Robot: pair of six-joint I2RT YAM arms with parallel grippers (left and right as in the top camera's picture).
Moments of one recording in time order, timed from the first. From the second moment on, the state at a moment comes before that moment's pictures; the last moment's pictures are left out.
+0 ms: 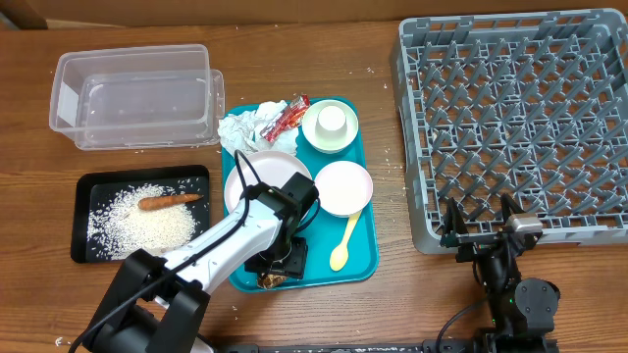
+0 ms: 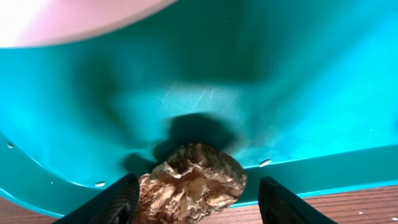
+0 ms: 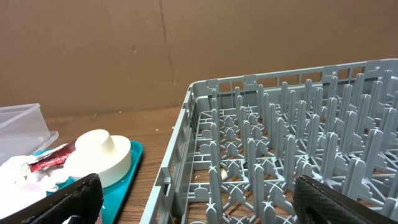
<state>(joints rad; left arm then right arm) -0.60 1.63 0.90 -1.01 0.10 -0.46 0.02 0.01 0.02 -0.03 -0.11 0.14</state>
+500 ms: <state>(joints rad) -0.60 1.63 0.86 -0.95 0.09 -0.45 0.02 0.01 0.02 -0.03 -0.11 0.14</state>
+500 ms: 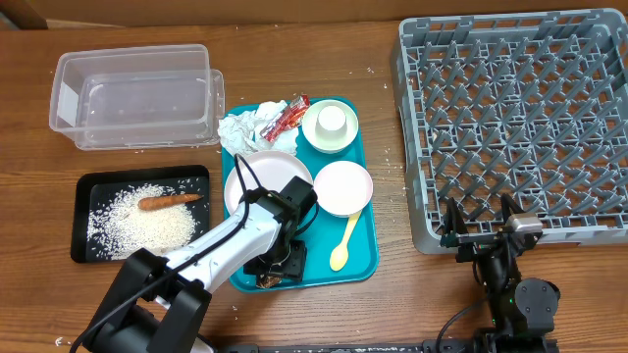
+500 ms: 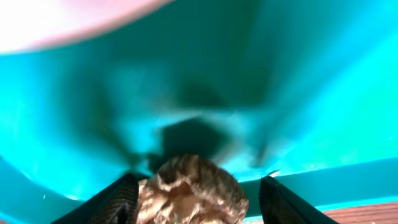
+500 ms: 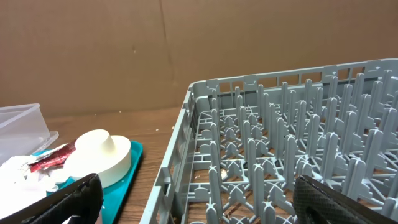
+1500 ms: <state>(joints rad) -0.58 1.62 0.86 -0.86 0.05 -0.44 0.02 0.01 0.02 -0.03 -0.11 0.14</state>
